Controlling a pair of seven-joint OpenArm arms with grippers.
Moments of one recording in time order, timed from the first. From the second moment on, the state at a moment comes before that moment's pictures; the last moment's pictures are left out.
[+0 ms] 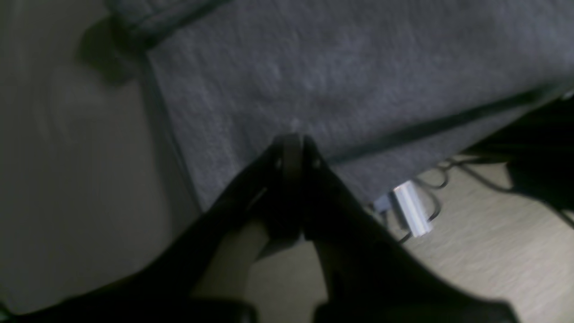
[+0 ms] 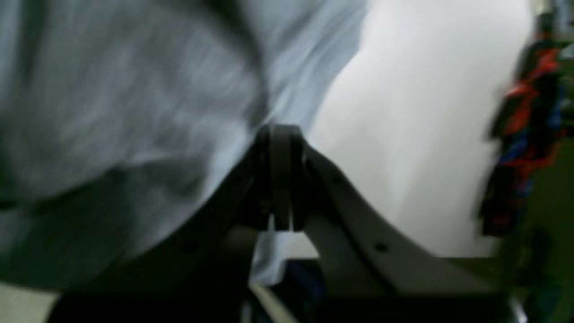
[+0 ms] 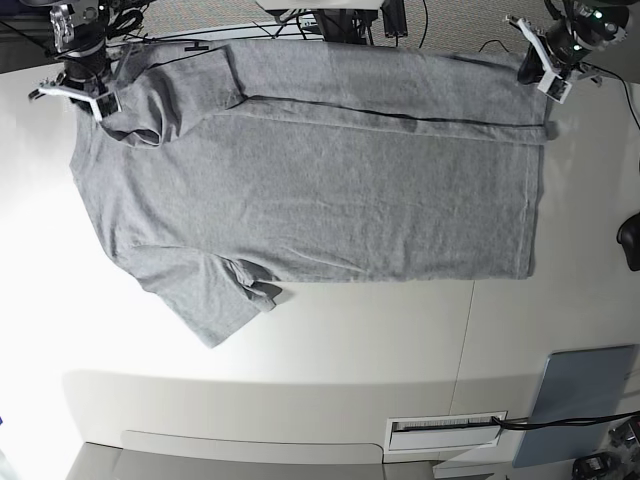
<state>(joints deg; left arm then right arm) 45.2 -28.1 -18.0 96.8 -14.4 -31.9 21.3 -48.5 34.1 7.0 112.2 -12.2 -6.3 -33.0</state>
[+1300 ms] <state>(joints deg) -11.8 -27.3 -8.8 61.4 -25.1 -22.7 34.6 -21.9 33.6 7.0 112.6 -2.9 0.0 -40.3</state>
